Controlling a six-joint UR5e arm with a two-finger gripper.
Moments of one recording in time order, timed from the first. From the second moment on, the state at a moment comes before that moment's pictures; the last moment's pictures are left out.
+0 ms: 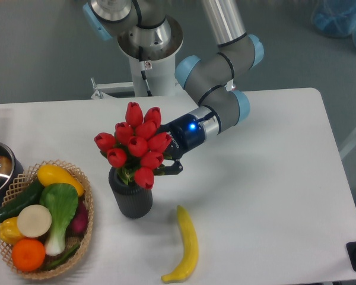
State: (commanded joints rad) arm 2.63 -1.94 -2.00 -0.88 -0.22 1.41
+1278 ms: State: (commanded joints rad) arm 2.63 -1.96 -2.03 -0.88 -0.17 1.44
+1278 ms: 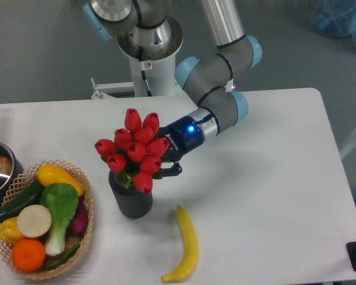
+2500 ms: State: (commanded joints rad) arm 2.62 -1.99 -2.04 -0.88 -0.17 1.52
